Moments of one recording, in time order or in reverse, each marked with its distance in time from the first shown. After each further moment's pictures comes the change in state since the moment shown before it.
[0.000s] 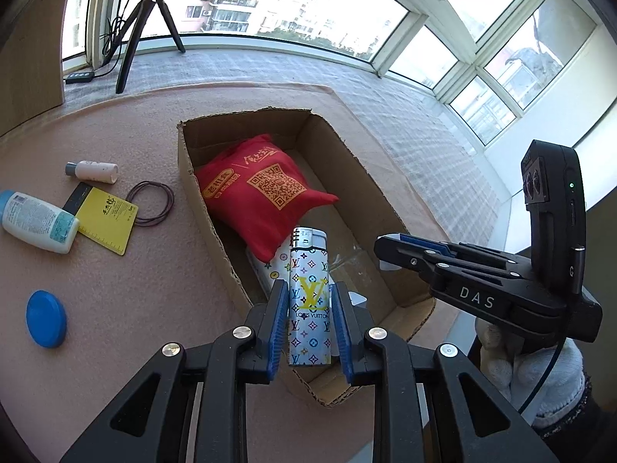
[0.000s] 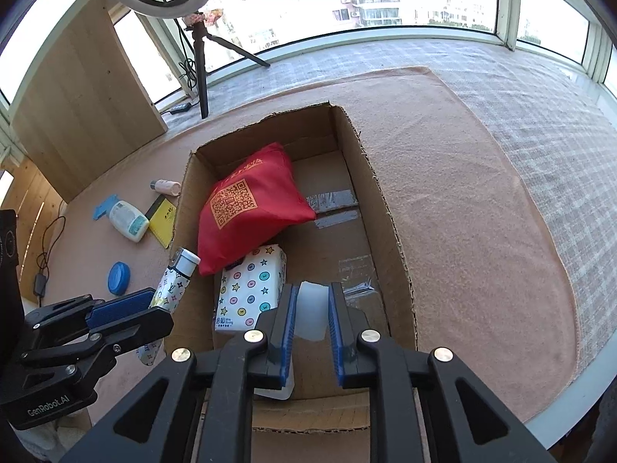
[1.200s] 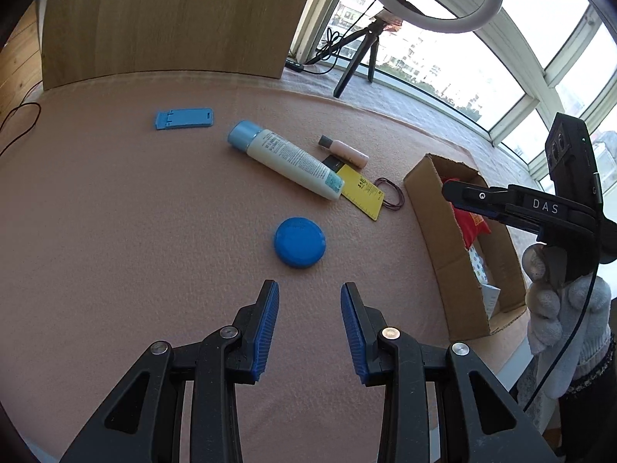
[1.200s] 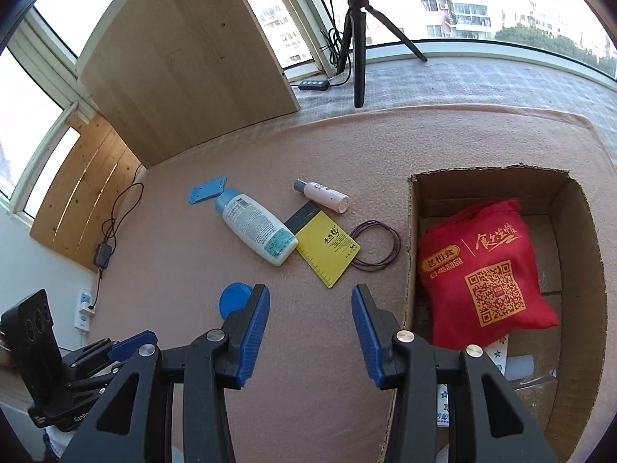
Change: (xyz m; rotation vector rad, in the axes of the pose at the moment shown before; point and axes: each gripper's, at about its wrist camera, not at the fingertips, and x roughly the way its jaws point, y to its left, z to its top) left arm -0.146 0.165 -0.085 -0.310 -0.131 0.289; right arm 0.056 0.165 0.050 -0.199 0.111 0.309
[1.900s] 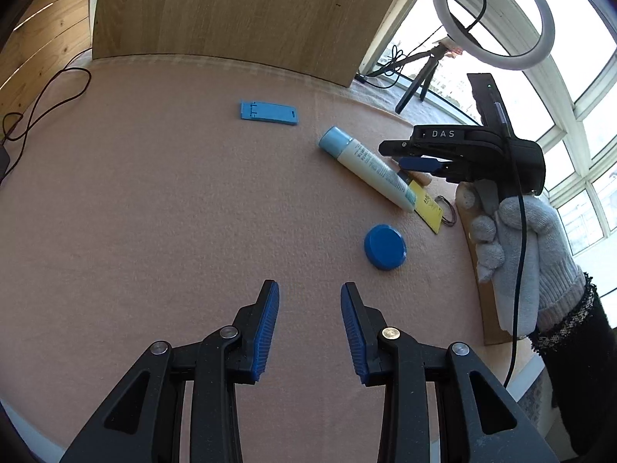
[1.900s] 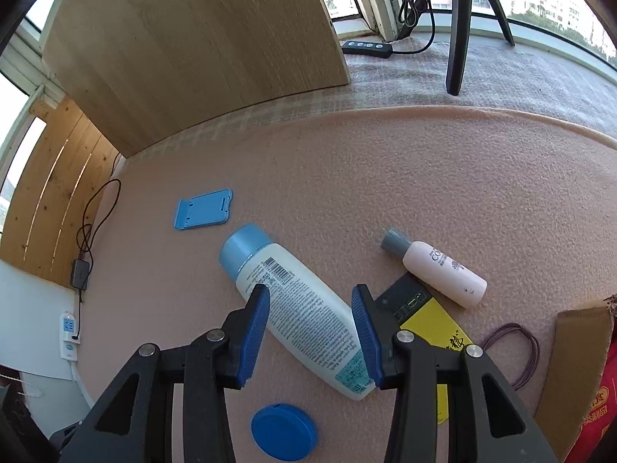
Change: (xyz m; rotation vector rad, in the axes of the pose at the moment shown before) left arm -0.022 0.084 -0.006 -0.105 -0.008 0.052; right arm 0.135 0.060 0.070 0.009 0.111 -0.028
